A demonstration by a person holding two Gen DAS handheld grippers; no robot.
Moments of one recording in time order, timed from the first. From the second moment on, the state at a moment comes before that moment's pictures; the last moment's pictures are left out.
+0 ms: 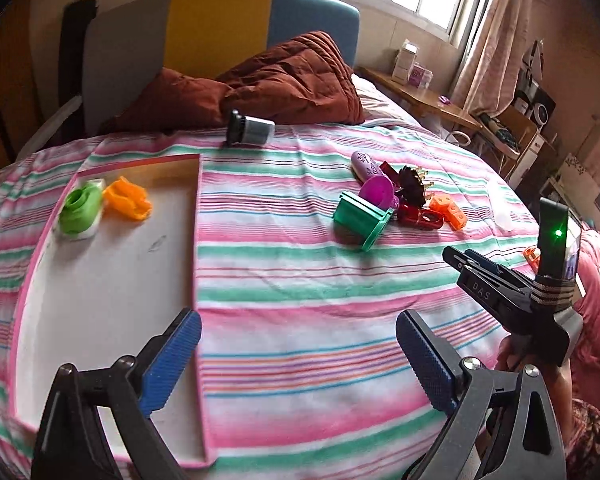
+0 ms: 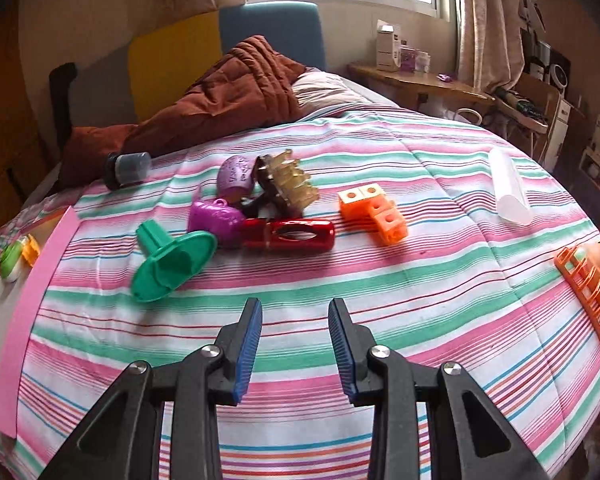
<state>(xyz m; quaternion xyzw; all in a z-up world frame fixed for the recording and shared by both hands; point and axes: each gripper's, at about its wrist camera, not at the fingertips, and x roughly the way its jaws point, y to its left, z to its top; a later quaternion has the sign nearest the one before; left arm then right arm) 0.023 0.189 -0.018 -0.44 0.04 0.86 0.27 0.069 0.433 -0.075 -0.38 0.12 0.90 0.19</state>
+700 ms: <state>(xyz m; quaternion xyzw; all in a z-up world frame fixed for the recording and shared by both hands) -0.073 0.292 -0.044 -0.46 0.08 0.87 0.18 0.084 0.461 -0.095 -0.35 0.20 0.89 0.20</state>
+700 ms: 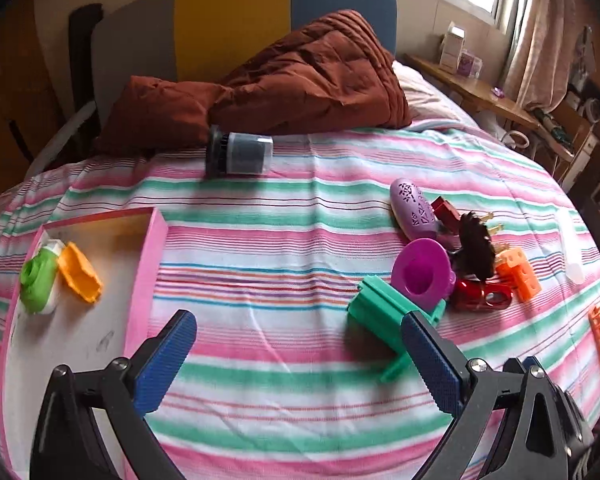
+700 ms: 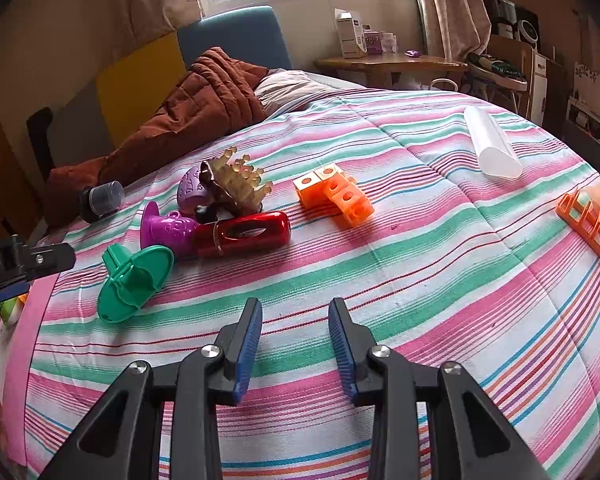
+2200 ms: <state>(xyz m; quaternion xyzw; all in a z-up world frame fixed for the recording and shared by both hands) -0.017 0.311 -0.075 -0.42 0.15 0.84 0.30 0.098 0.479 -0.099 -0.32 0.27 0.89 0.18</state>
